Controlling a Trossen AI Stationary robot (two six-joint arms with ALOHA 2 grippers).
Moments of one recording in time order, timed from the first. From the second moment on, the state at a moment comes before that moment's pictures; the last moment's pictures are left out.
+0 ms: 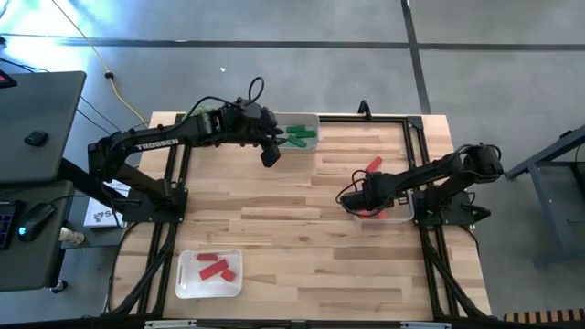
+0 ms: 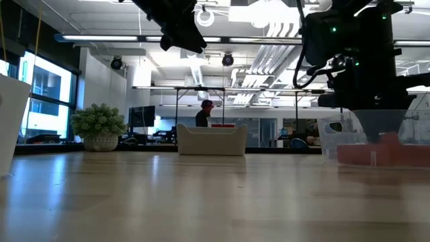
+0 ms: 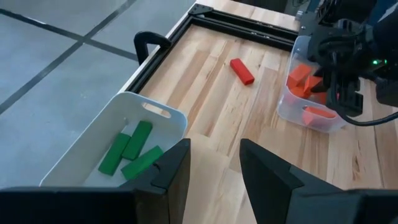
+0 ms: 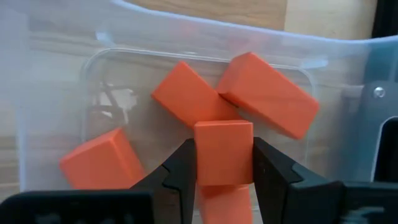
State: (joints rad) left arm 0.45 1.41 1.25 -0.44 -0.03 -0.05; right arm 0.12 1.53 0.87 -1.12 0.18 1.60
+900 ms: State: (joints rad) left arm 0.45 1.42 1.25 -0.44 -0.04 -0.05; right arm 0.07 1.53 1.07 -1.30 0.29 1.46
